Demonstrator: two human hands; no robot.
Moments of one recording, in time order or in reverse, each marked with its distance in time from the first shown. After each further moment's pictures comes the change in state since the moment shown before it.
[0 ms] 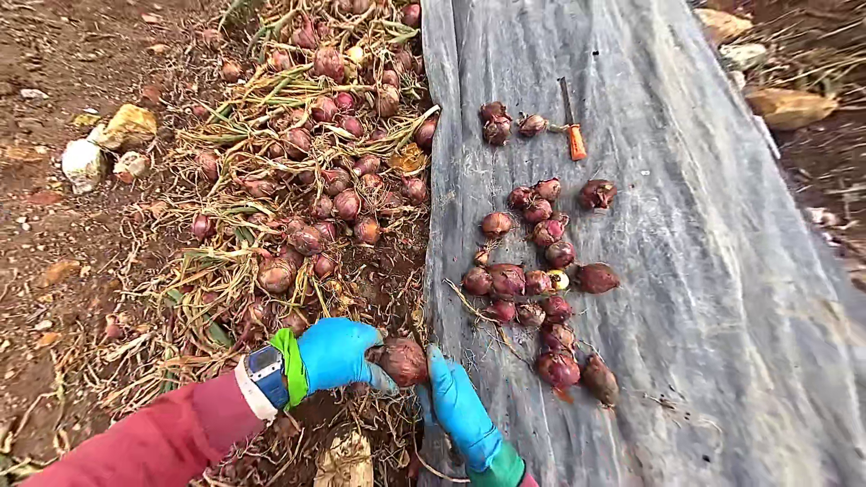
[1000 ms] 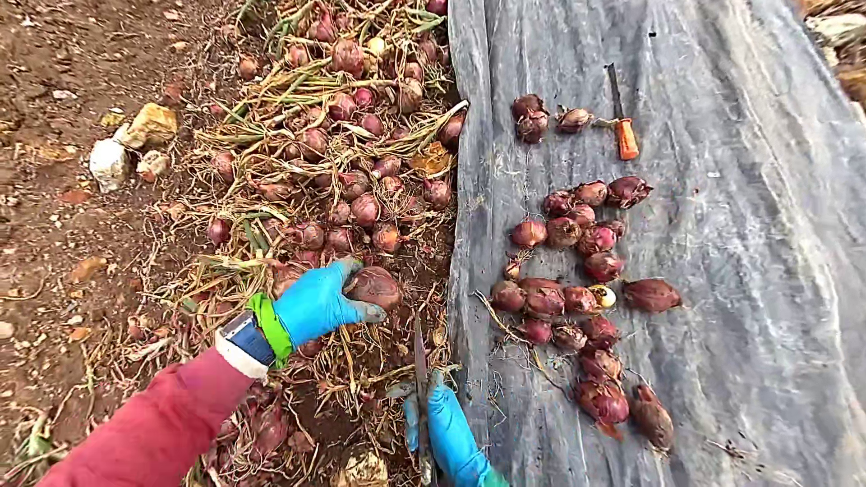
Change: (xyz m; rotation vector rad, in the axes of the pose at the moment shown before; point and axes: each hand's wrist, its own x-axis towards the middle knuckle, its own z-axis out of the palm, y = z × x) left_hand 0.029 -0.074 -0.061 -0.219 0.392 -0.197; right_hand 0.031 0.049 0.036 0.366 -0.099 0.082
